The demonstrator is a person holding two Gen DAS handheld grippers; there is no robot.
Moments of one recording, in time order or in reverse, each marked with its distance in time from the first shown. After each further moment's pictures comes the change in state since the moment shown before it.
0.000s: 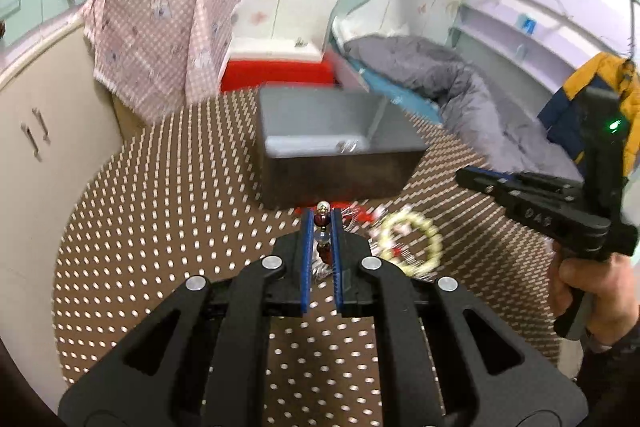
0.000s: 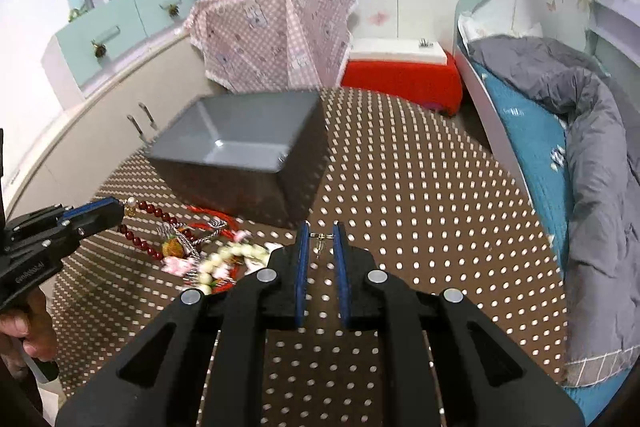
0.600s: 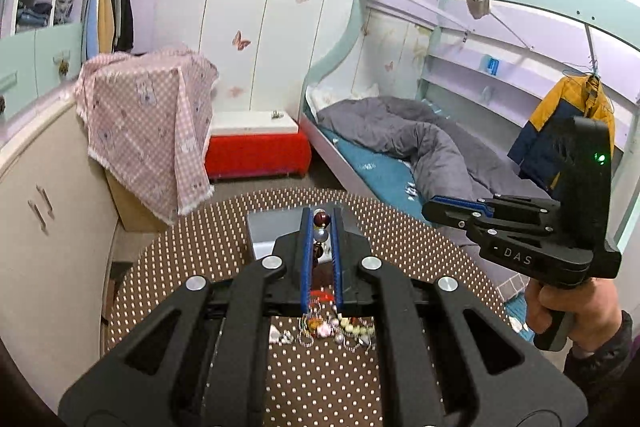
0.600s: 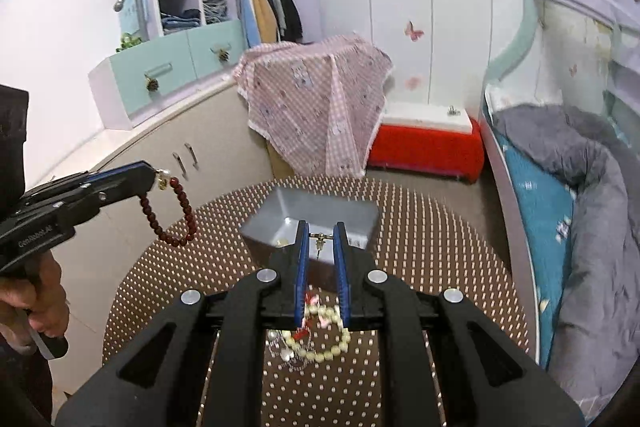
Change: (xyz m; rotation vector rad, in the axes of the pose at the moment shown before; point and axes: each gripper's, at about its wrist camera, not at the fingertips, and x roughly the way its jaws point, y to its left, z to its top) left arm -0.083 -0.017 0.059 0.086 -0.215 -0.056; right arm -0.074 0.046 0.056 -0.115 -0.181 0.080
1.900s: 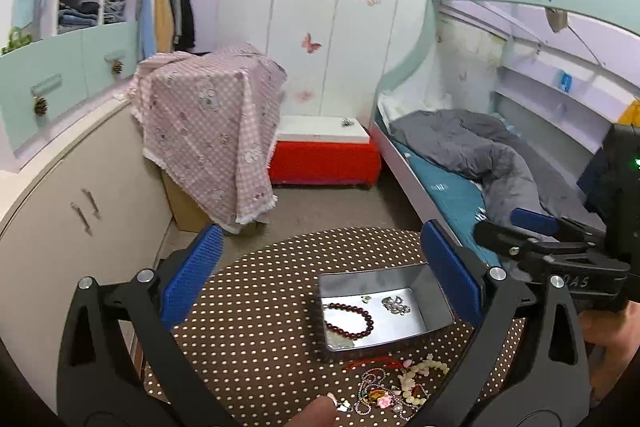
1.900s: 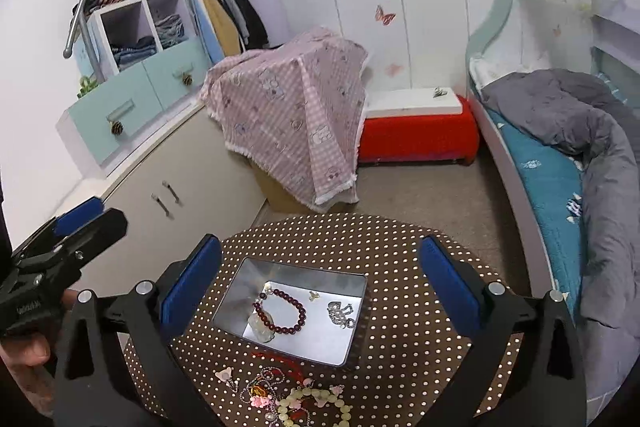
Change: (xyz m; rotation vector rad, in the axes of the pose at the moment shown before) left arm 0.052 0.038 0.049 -0.082 -0.008 0.270; right arm 0.066 -0.034 0.053 0.186 0.025 -0.041
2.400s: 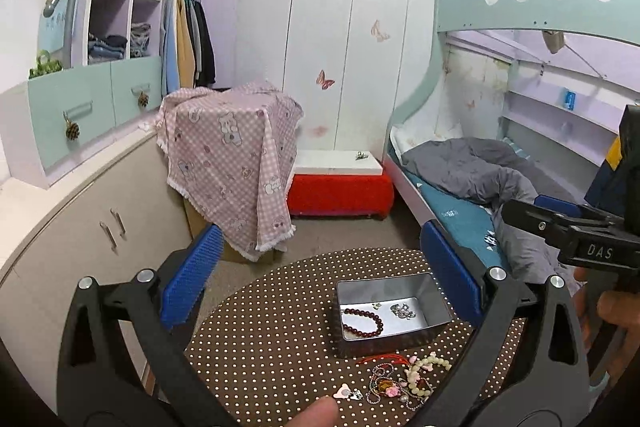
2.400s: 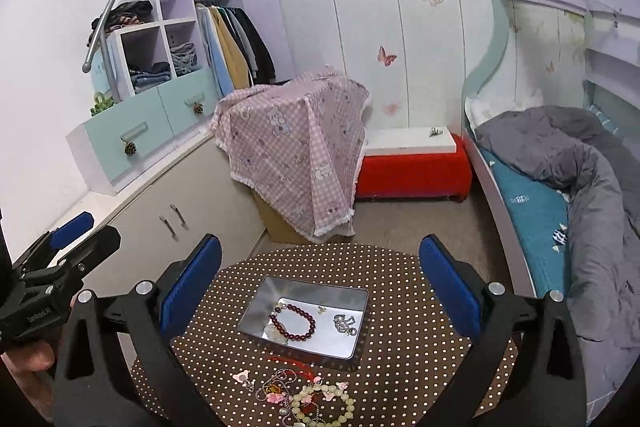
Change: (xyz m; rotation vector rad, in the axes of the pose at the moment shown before) left arm -0.066 -0.003 -0.002 0.022 -0.128 0.052; right arm -0.059 0.026 0.006 -0.047 -0.124 -0.016
